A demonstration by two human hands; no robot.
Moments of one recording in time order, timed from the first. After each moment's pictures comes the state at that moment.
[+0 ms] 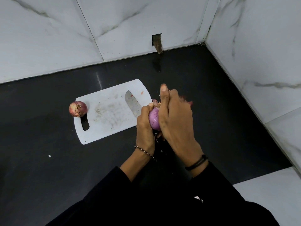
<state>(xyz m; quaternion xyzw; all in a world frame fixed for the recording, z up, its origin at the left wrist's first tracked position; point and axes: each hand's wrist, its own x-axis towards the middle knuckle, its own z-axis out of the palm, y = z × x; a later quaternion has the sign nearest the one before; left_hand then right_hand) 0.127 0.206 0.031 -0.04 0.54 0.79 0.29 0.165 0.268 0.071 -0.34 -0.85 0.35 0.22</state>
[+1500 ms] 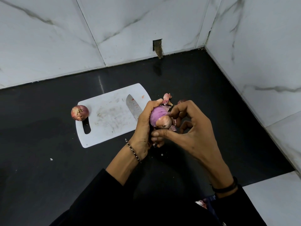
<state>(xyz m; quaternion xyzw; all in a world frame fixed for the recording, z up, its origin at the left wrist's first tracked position) 0.118 0.196 0.071 0.04 0.59 0.66 0.47 0.219 0.295 0.062 -0.13 -0.82 0.49 0.28</state>
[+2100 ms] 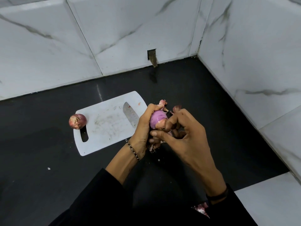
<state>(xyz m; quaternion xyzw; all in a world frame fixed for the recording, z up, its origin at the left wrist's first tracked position) 0.113 0.208 0.071 0.07 0.61 0.63 0.48 0.223 0.287 0.059 -0.15 -0.79 0.51 0.31</state>
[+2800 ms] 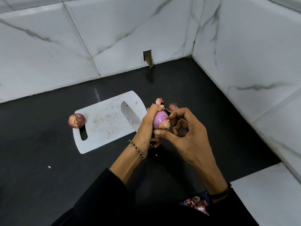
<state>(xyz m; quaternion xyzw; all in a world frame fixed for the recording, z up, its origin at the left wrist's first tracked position) 0.137 0.207 0.077 0.09 0.63 0.63 0.45 0.245 0.281 0.064 -0.21 -0.76 0.54 0.29</state>
